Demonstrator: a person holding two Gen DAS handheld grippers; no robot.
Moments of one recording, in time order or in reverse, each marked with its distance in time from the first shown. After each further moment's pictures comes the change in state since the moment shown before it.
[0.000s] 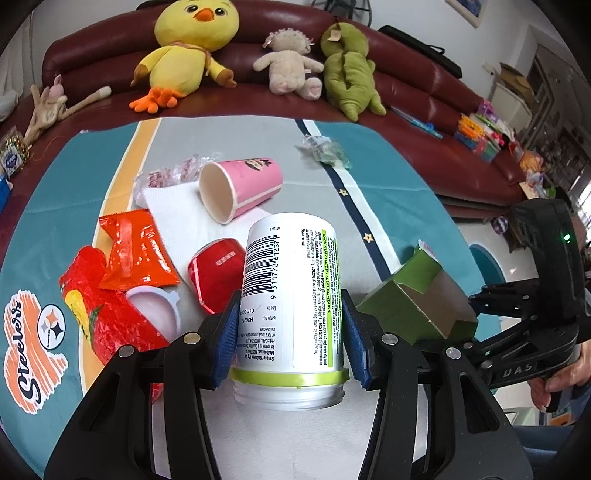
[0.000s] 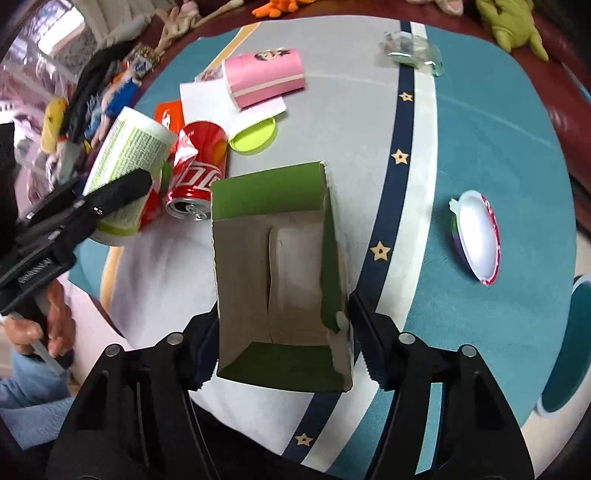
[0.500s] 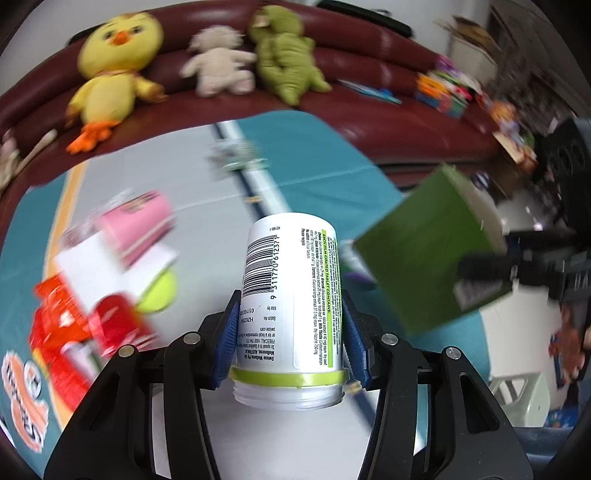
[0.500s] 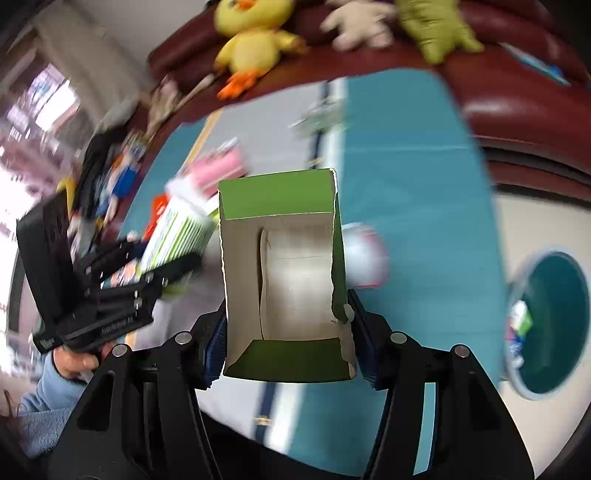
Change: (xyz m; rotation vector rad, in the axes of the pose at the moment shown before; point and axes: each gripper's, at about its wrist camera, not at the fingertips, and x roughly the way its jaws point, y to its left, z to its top) left arm 0.039 -0.123 0.030 0.212 0.058 -0.055; right arm -0.119 -0.107 -0.033 0.184 -0.267 0.033
